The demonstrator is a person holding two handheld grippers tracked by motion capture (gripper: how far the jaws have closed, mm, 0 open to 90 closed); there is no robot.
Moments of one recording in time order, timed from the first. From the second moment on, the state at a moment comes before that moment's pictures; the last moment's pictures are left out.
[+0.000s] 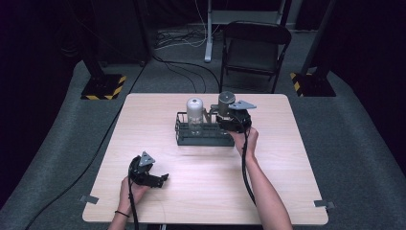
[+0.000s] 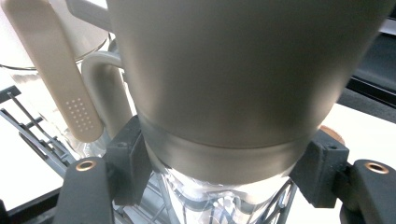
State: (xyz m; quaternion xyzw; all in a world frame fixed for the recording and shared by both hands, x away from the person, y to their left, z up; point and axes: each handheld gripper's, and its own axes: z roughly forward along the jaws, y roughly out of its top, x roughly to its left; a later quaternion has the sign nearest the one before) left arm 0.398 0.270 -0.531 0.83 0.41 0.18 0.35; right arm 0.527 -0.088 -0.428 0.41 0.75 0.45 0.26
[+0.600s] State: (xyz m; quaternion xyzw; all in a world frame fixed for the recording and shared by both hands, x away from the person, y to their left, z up) left arm 0.398 0.270 -0.531 0.83 0.41 0.18 0.35; right arm 0.528 -0.089 -0.427 0.41 0.75 0.45 0.26
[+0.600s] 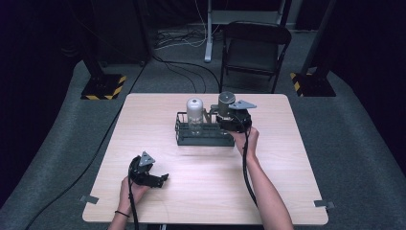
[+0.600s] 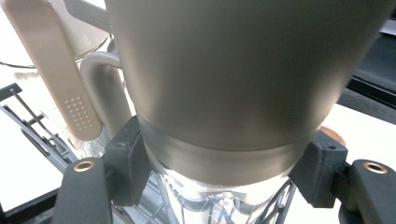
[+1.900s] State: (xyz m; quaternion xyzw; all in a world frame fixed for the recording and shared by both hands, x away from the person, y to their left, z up) left arm 0.398 0.270 -0.531 0.83 0.41 0.17 0.35; right arm 0.426 -0.147 -0.429 0.41 0.80 0.37 0.23
